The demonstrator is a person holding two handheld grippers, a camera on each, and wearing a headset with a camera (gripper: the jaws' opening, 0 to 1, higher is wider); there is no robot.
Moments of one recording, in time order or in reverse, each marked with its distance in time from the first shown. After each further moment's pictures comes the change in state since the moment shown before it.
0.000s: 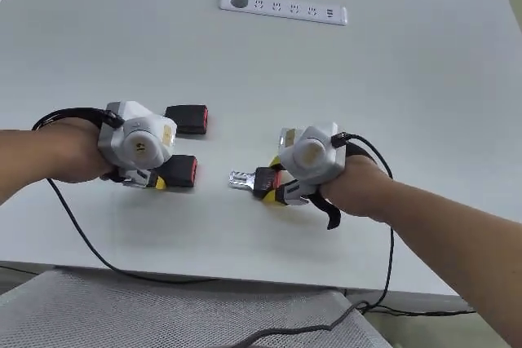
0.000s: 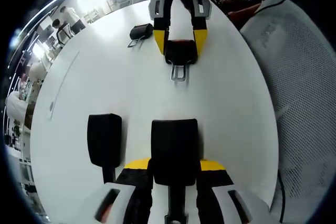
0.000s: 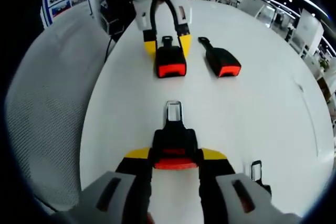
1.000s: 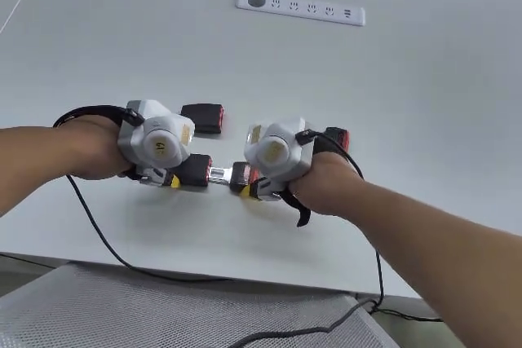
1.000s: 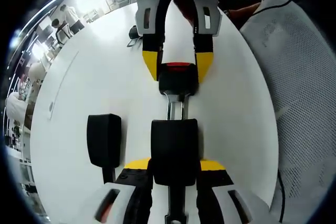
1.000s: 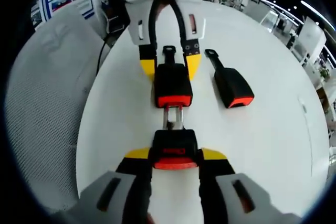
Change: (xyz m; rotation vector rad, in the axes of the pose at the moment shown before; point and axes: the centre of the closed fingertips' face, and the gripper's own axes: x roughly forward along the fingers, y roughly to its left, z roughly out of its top) left arm -0.002 -0.003 0.000 0.003 0.009 -0.001; right arm 0.026 0.003 0.047 -0.049 0.002 -0.031
